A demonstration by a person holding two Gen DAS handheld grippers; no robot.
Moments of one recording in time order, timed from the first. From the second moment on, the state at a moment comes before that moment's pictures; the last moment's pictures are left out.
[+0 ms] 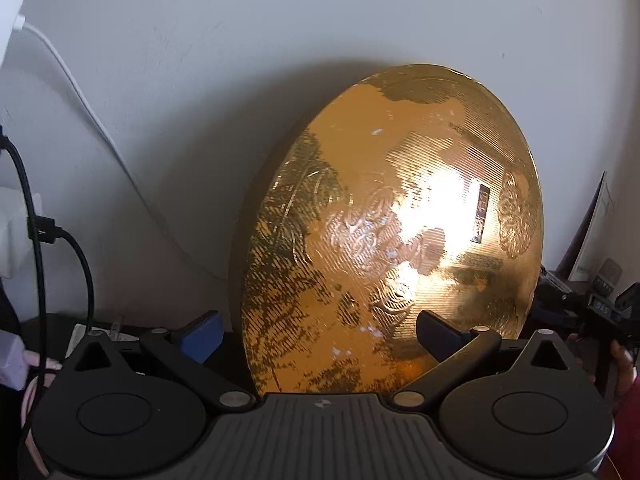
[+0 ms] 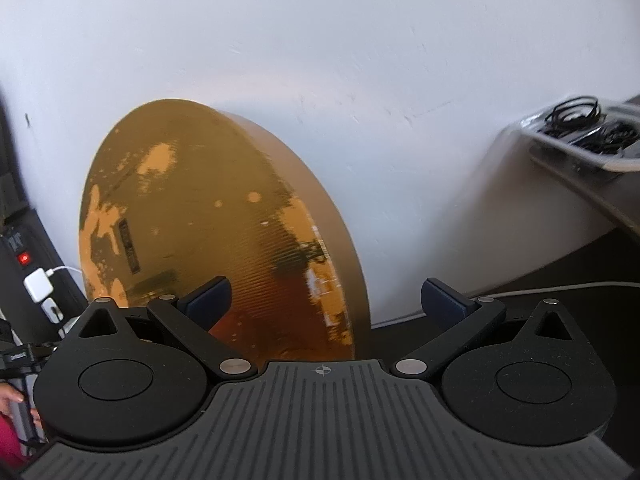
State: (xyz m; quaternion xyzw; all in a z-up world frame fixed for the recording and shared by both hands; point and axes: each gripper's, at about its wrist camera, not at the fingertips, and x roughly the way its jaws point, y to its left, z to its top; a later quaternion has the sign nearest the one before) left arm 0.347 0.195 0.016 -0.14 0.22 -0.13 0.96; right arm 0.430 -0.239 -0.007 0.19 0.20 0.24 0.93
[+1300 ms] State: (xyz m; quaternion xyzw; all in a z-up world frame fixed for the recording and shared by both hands) left arm 0.371 0.221 0.024 -0.21 0.19 -0.11 0.95; right arm 0.448 -0.204 -0.006 0.11 0.11 0.32 0.94
